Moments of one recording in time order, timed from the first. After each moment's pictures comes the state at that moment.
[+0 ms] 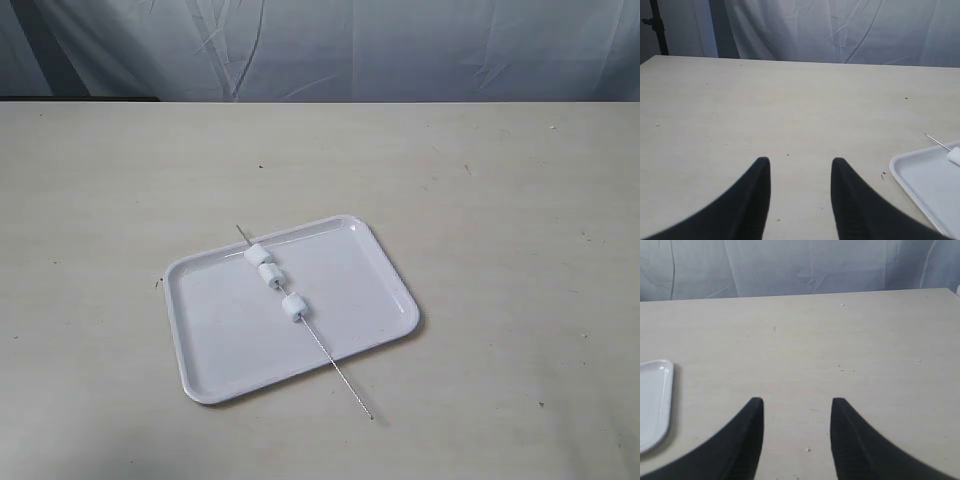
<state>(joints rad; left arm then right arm) 0.04 0.00 0.00 -0.12 0.32 0.07 -0.01 0.01 0.00 0.17 0.37 -0.09</state>
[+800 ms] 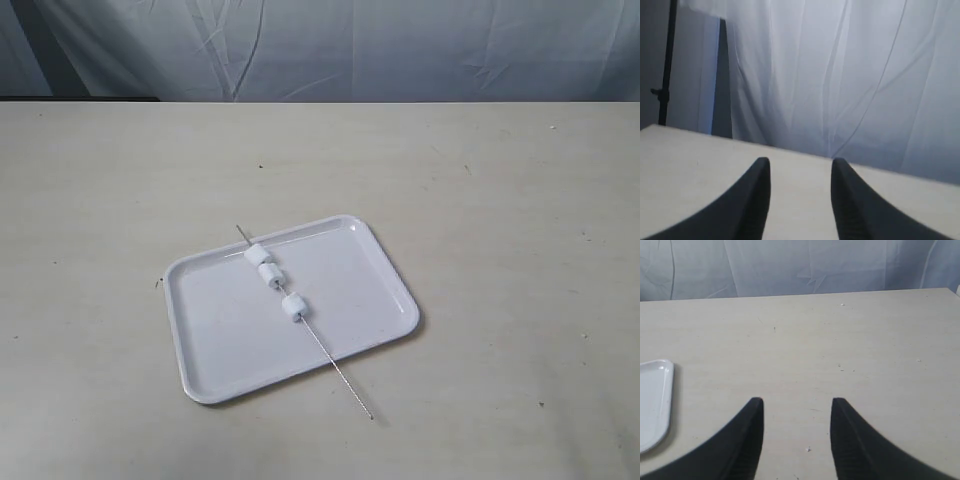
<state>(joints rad) 0.04 0.00 0.00 -0.28 -0.01 0.07 -0.01 0.01 0.00 0.17 0.37 -0.09</state>
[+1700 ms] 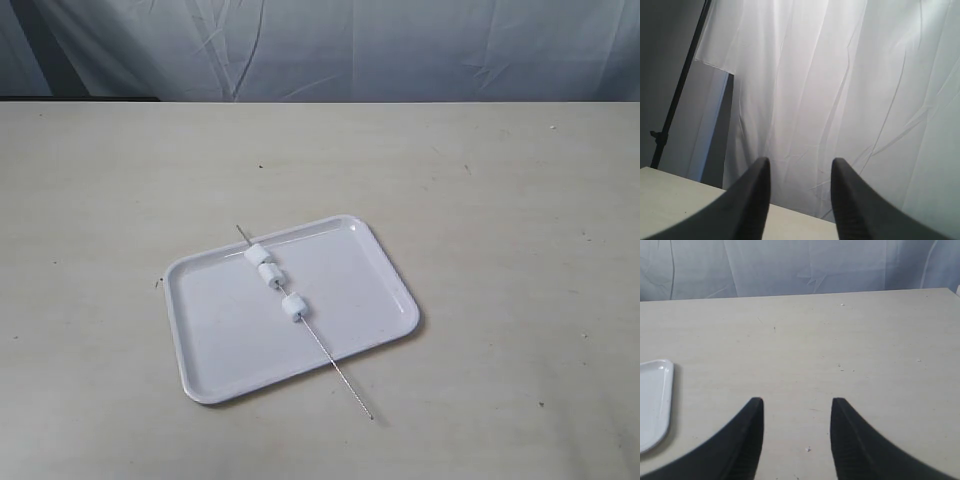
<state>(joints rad) 0.04 0.00 0.00 -0.32 -0.20 0.03 -0.01 0.01 0.00 0.17 0.37 -0.09</state>
